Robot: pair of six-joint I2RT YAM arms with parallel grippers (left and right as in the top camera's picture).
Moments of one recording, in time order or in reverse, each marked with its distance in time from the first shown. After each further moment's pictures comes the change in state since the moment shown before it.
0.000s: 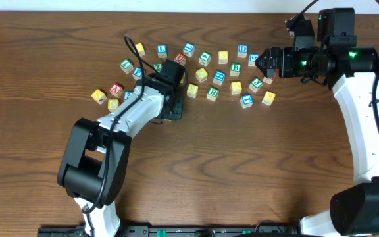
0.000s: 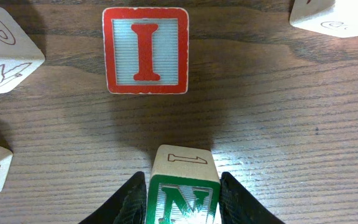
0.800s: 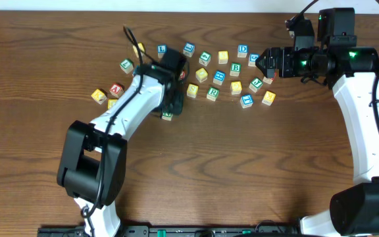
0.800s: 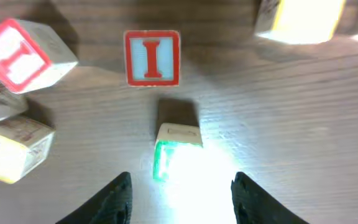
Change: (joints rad) left arm 0.000 -0.002 0.193 -0.241 0.013 0.011; right arm 0.000 0.000 0.000 0.000 0.000 0.000
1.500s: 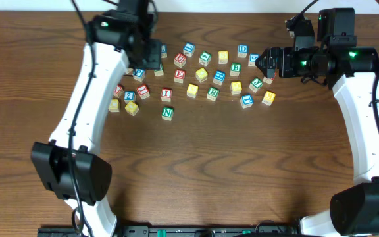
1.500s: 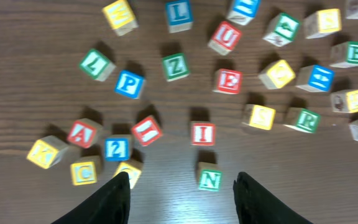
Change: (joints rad) left arm 0.187 -0.021 0.490 -0.274 0.068 0.125; right arm 0.000 0.000 0.000 0.000 0.000 0.000
